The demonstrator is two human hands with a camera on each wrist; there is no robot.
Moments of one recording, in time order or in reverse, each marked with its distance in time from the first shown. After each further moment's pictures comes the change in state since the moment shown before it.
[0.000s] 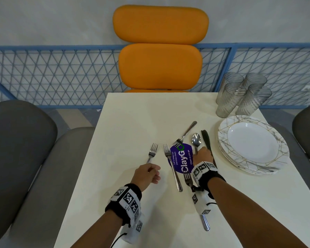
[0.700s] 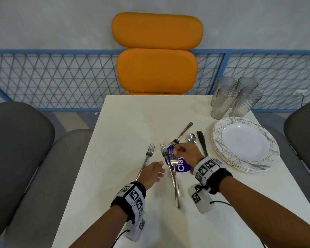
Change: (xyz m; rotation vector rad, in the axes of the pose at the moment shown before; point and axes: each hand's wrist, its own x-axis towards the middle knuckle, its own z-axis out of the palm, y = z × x) left_hand -0.005 0.005 0.023 0.045 -0.087 0.031; right_hand -0.039 -0.027 -0.034 0.209 -0.332 -0.479
